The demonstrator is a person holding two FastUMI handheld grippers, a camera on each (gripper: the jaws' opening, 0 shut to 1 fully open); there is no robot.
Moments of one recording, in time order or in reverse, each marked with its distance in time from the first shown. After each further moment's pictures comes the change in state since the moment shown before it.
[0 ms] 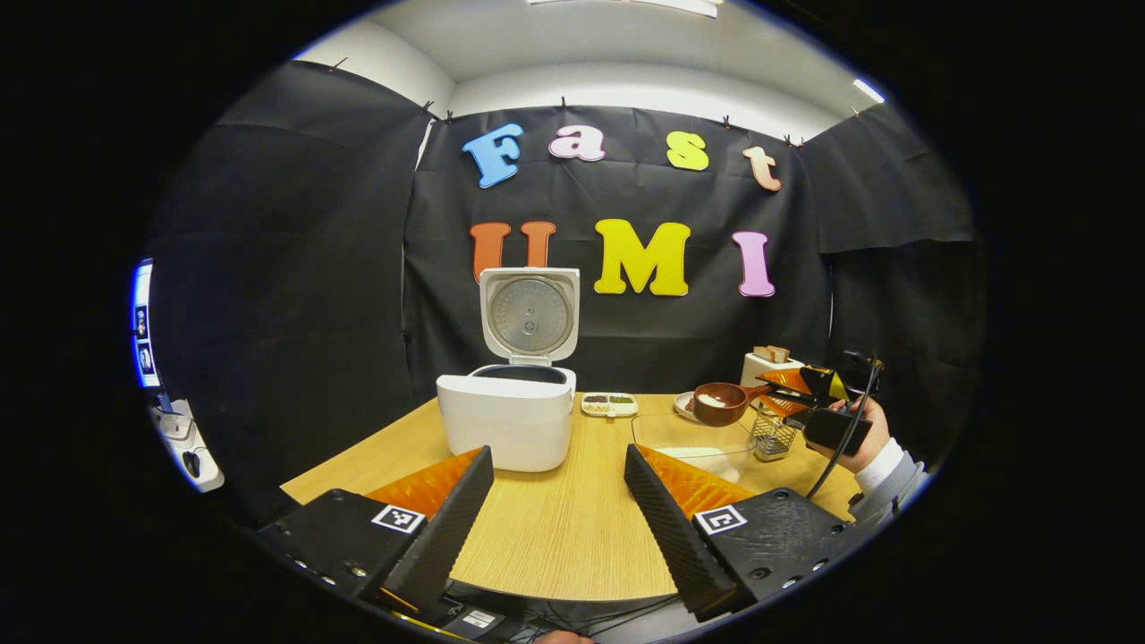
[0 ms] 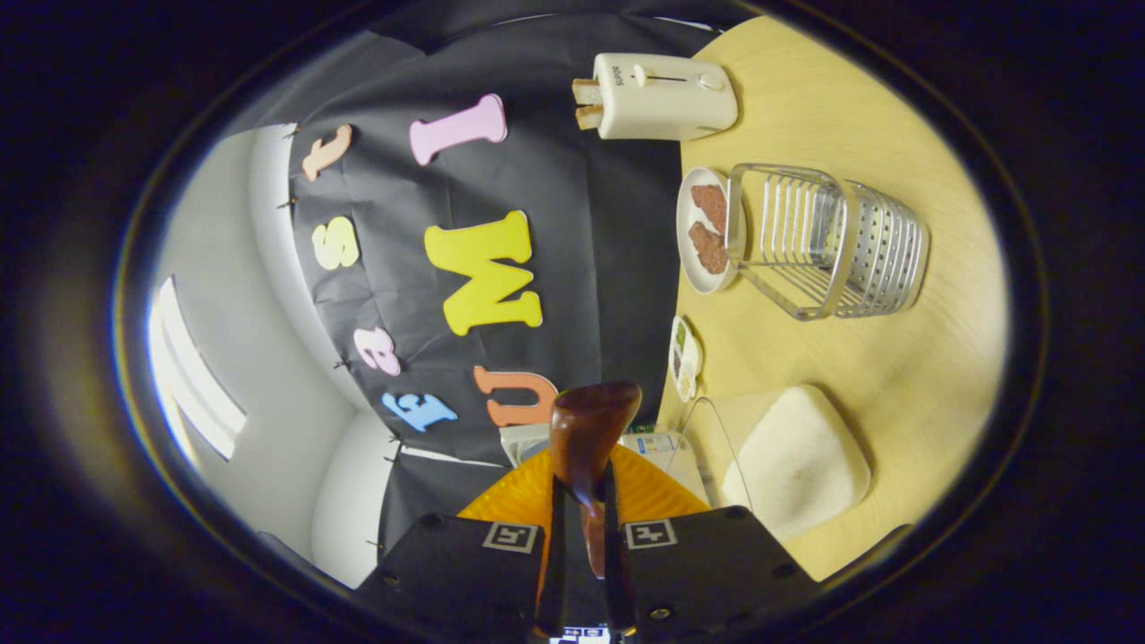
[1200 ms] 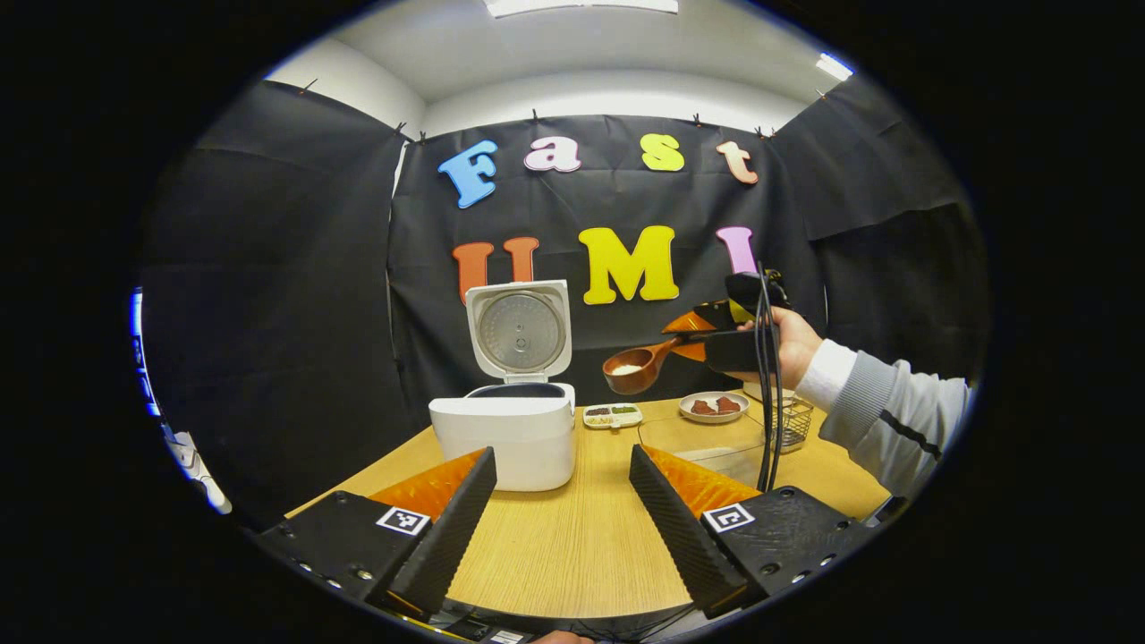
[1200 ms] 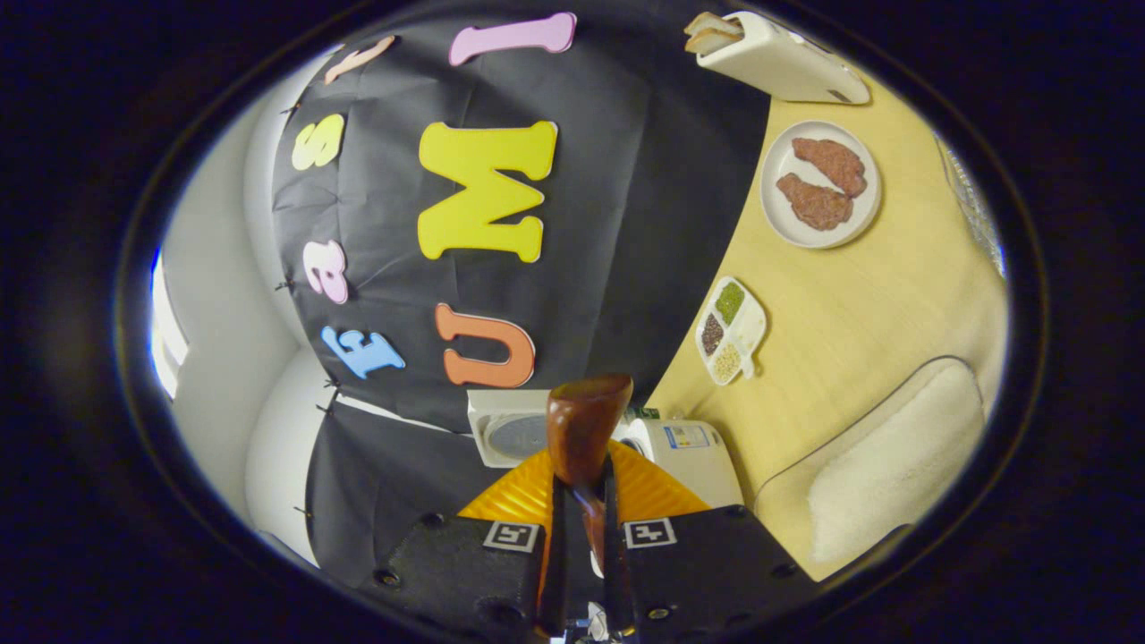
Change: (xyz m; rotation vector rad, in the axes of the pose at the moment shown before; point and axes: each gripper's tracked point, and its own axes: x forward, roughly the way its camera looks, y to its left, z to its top) left arm 0.032 -0.001 -0.015 0.091 -0.044 -0.049; right arm 0.188 0.063 -0.087 -0.163 0.123 -0.134
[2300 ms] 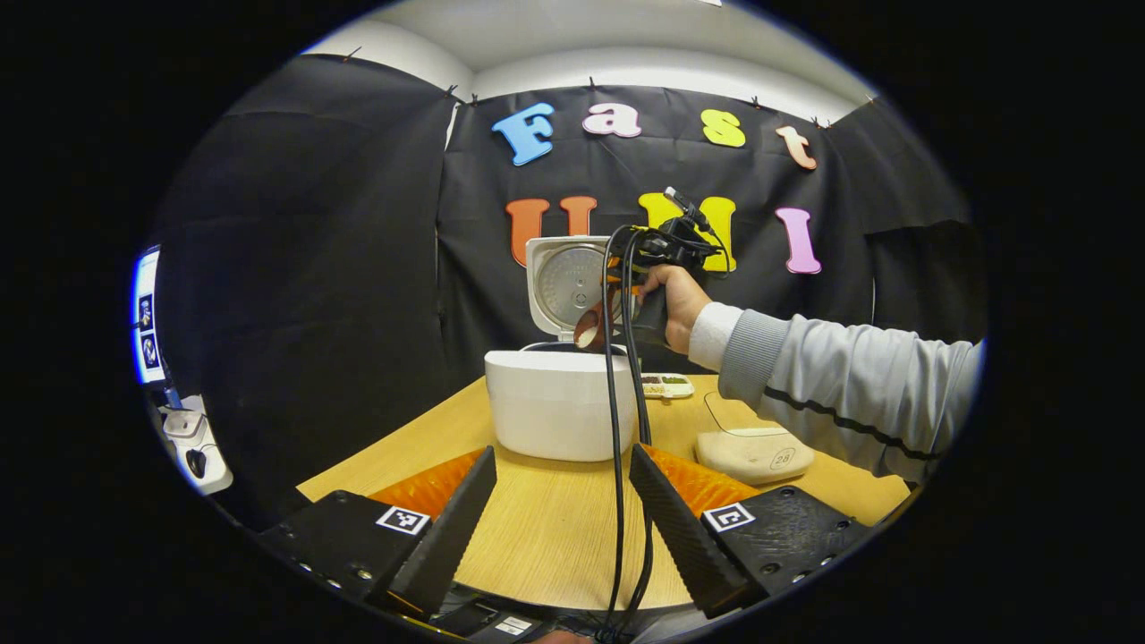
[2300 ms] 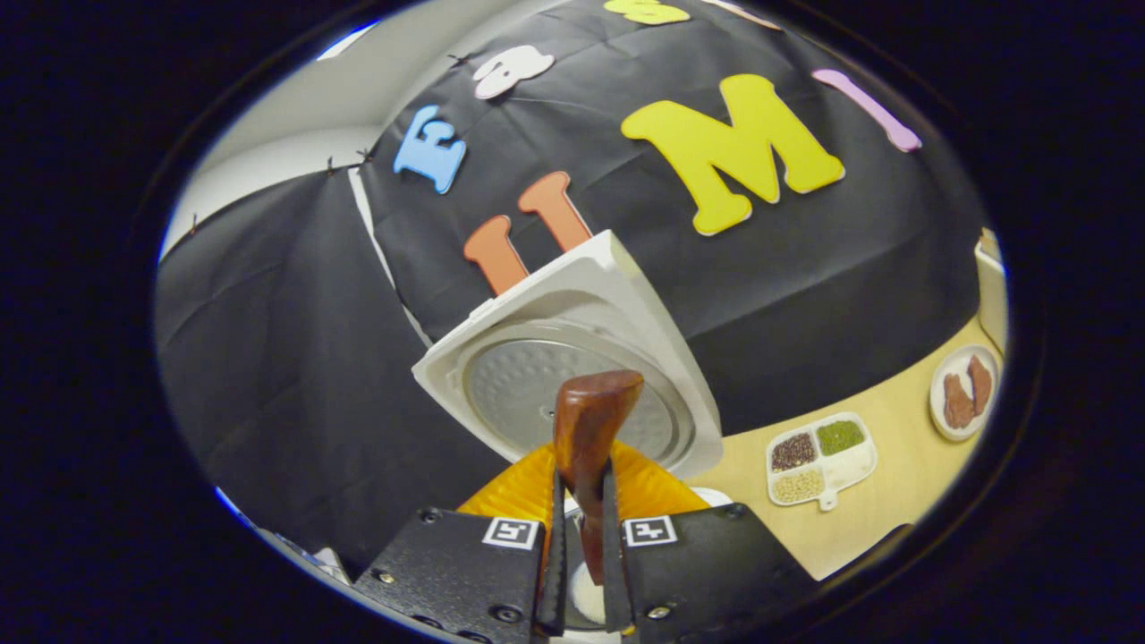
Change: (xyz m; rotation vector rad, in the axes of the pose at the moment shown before) left arm 0.012 0.075 -0.041 -0.092 0.115 0.143; right arm 0.208 0.056 -0.107 -0.966 -0.072 -0.122
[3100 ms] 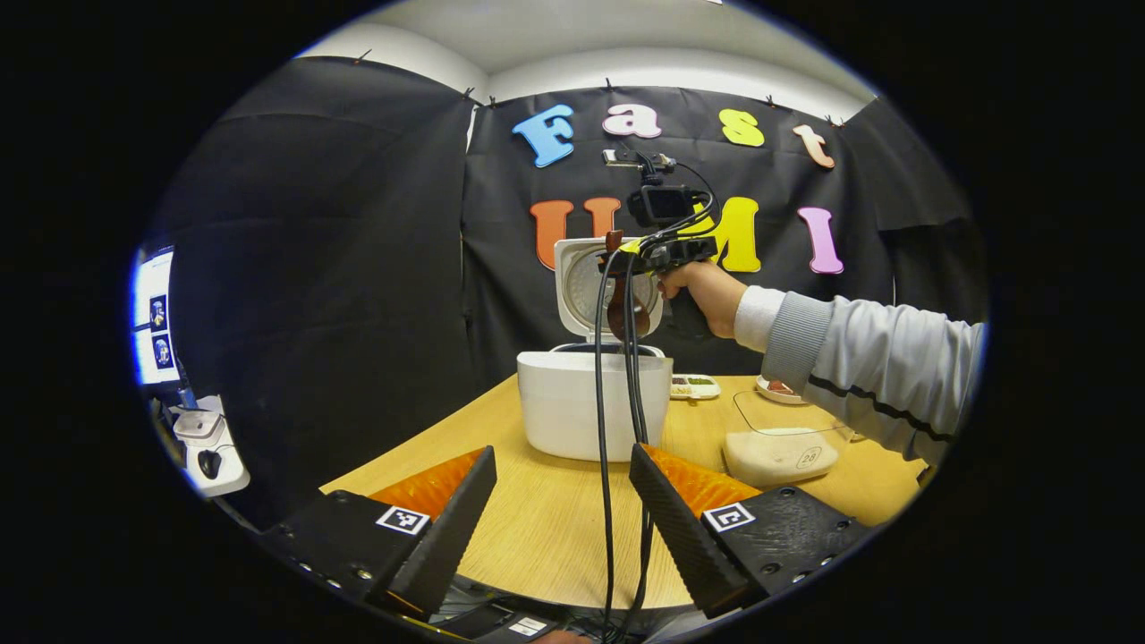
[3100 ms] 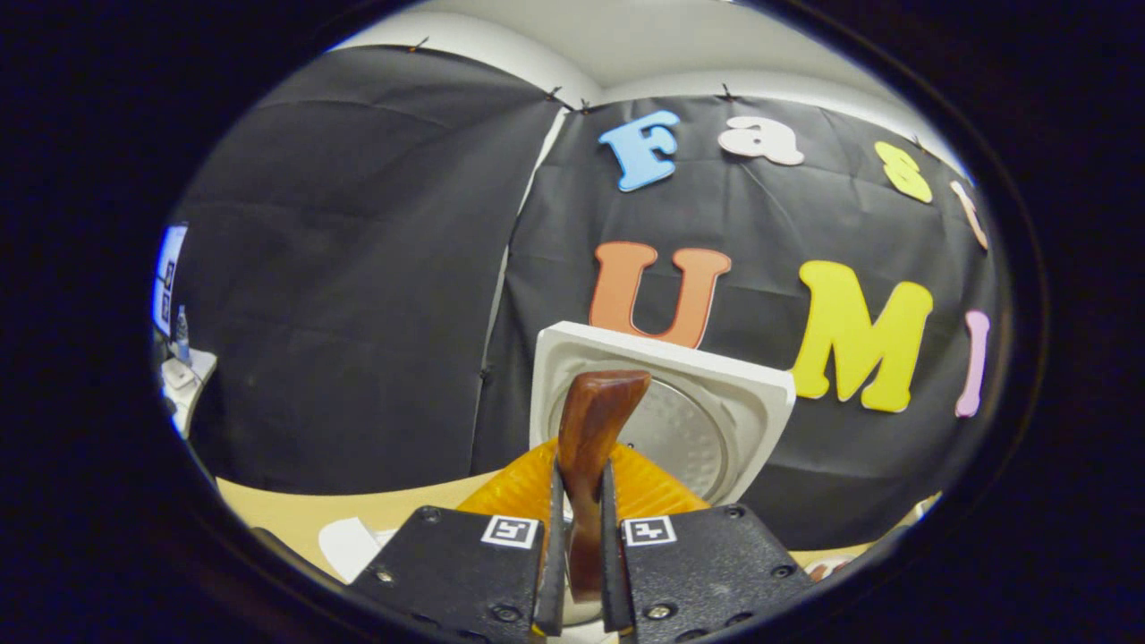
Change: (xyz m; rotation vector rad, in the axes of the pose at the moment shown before) left arm -0.006 0.018 0.002 0.004 -0.010 0.073; right arm -0.027 0.072 -0.006 -0.751 -0.094 0.052
